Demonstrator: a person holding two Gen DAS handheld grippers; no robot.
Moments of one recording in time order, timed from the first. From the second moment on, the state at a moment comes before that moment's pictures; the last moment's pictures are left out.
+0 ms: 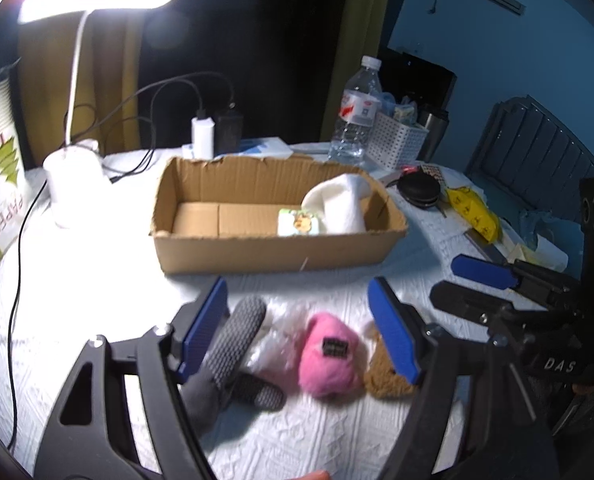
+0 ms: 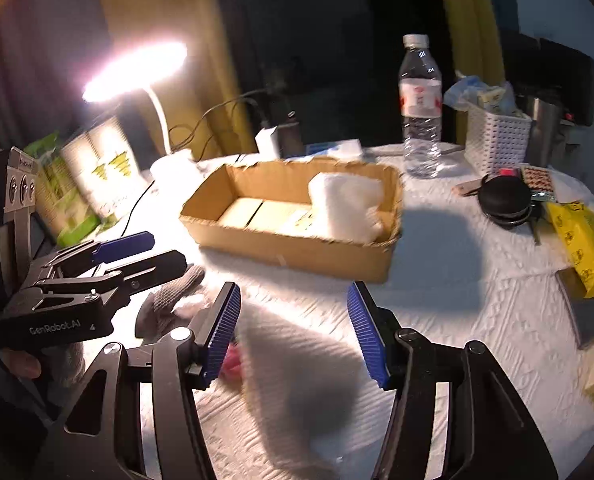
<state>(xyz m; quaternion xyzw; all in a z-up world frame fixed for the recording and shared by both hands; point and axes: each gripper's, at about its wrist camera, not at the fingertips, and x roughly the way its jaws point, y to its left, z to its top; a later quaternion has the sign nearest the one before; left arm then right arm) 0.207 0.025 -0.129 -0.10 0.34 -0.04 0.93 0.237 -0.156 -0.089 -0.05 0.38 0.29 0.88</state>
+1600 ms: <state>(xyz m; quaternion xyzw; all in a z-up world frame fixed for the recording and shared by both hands) 0.221 -0.073 -0.181 -0.06 0.42 -0.09 0.90 0.216 -0.251 -0.150 -0.09 0.42 0.21 0.88</state>
